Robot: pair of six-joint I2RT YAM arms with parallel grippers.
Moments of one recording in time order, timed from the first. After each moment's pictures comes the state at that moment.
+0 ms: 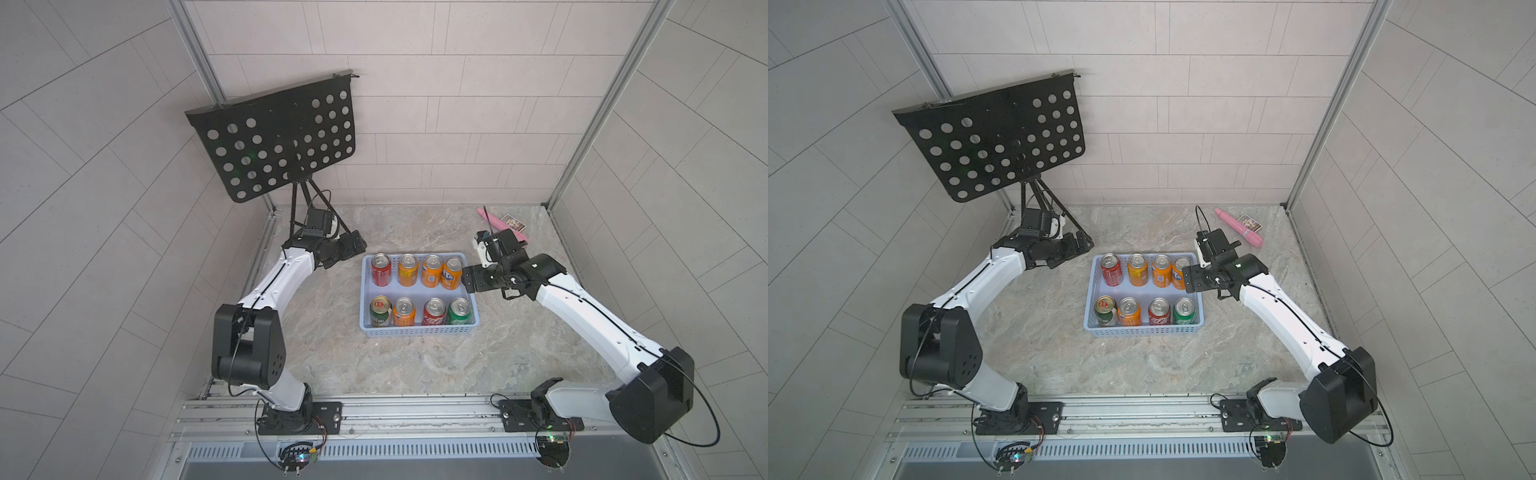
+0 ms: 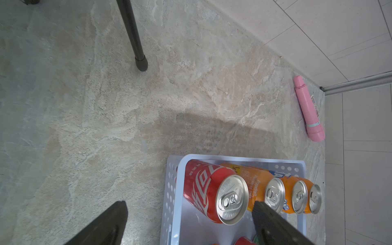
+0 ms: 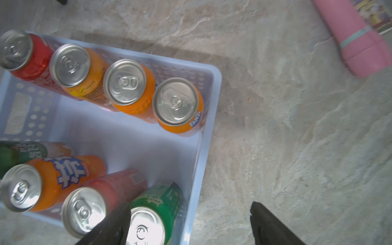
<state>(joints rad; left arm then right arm) -0.13 1.58 1.25 -0.56 0.31 -0.50 0.41 1.29 1.15 -0.84 0.00 0.24</state>
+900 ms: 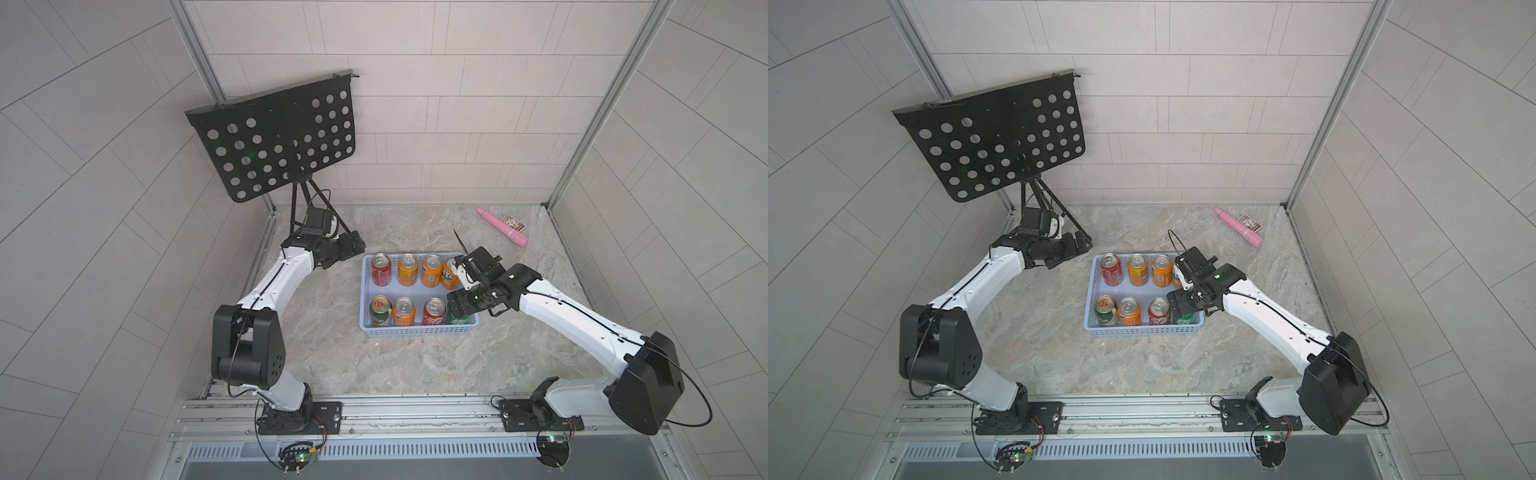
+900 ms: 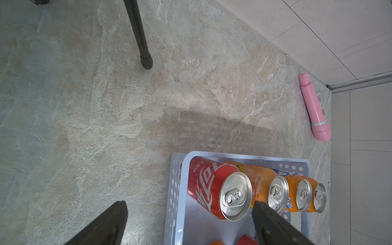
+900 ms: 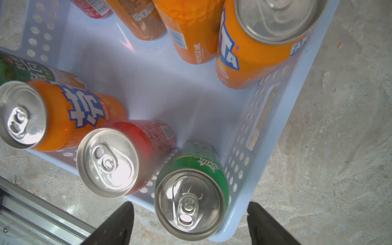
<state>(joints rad) -0.13 1.58 1.26 -0.58 0.29 -0.48 0.58 1.35 1.09 -0.91 -0.01 0.27</state>
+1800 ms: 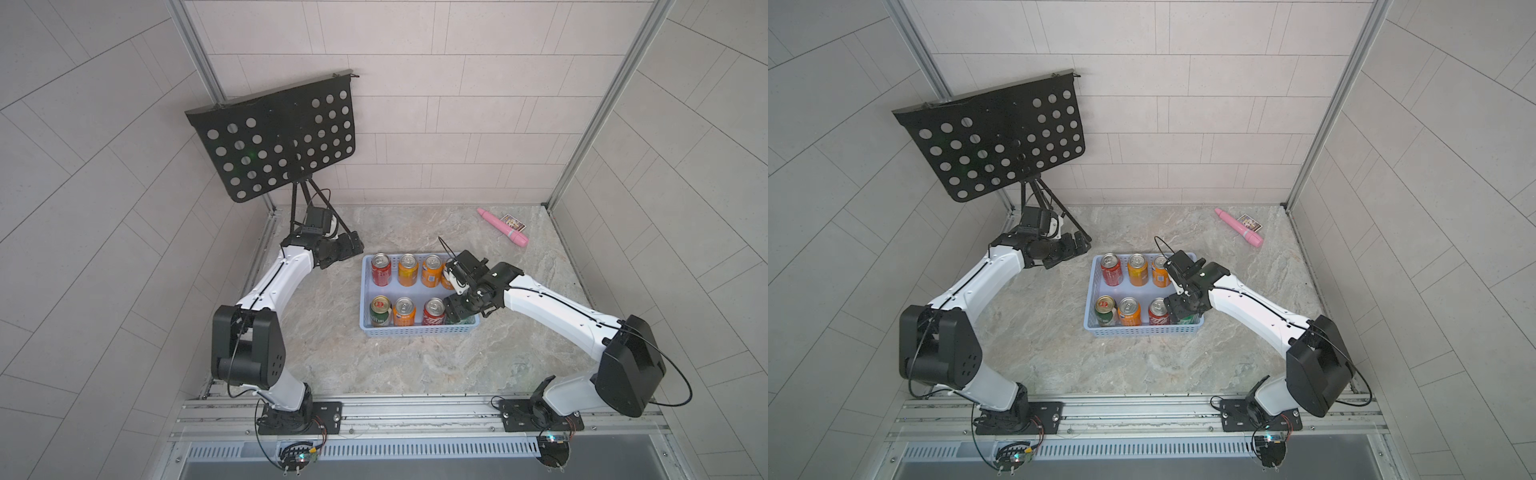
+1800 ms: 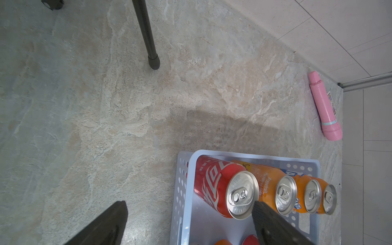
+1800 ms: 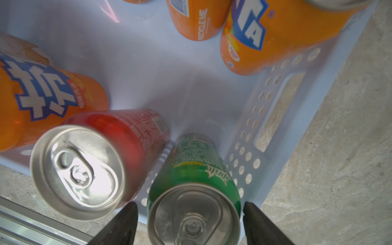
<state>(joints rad) -0.13 1.58 1.28 -0.62 0.26 -0.46 0.63 1.45 1.12 -0.94 0.04 0.26</state>
